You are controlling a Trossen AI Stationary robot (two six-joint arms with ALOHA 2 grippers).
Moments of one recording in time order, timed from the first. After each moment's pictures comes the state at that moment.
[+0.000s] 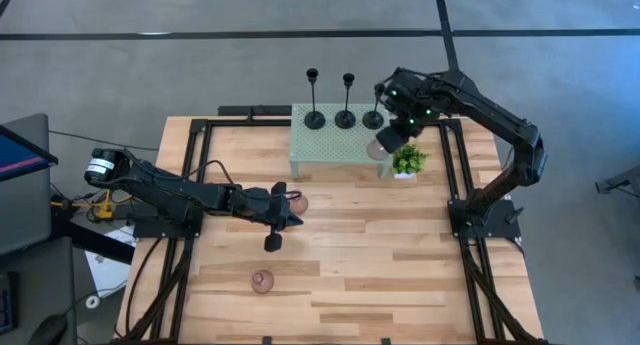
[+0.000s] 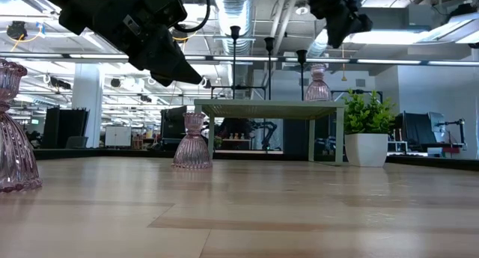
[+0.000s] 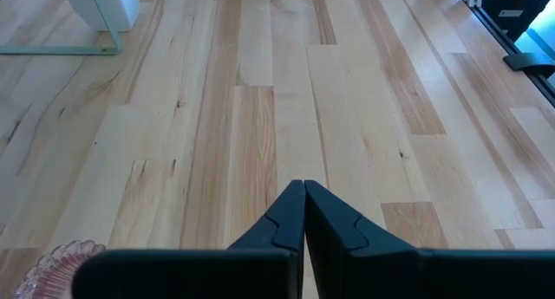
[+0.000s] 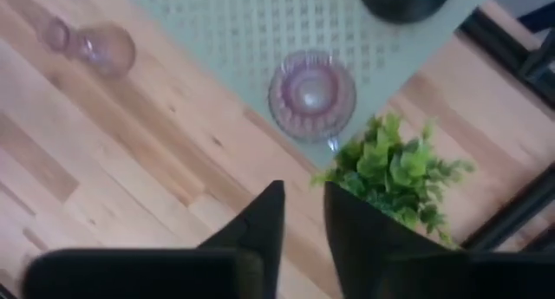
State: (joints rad) left arm -0.16 1.15 0.60 0.19 -0.07 -0.03; right arm -0.50 1.56 1.79 -1.52 -0.03 0.35
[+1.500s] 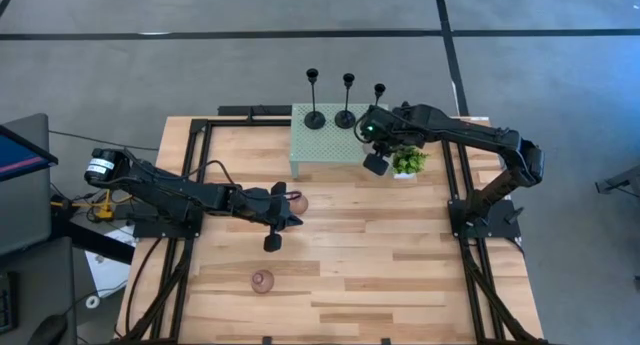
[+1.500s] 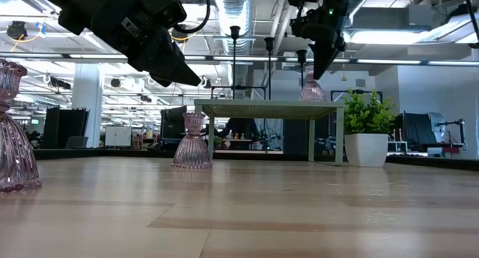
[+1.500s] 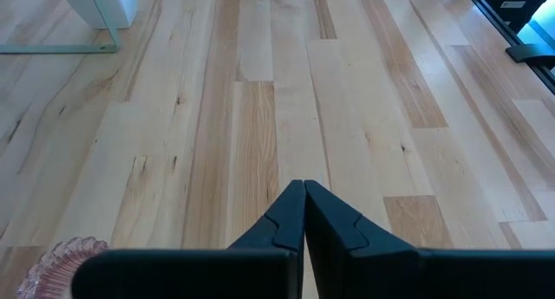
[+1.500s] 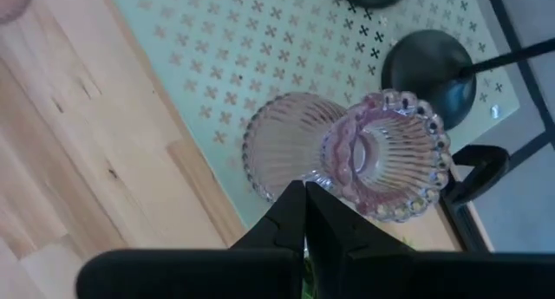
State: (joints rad) left arm -0.16 1.15 0.60 0.18 -0.07 -0.01; right arm -0.34 1.56 1.47 -1.13 0.30 0.07
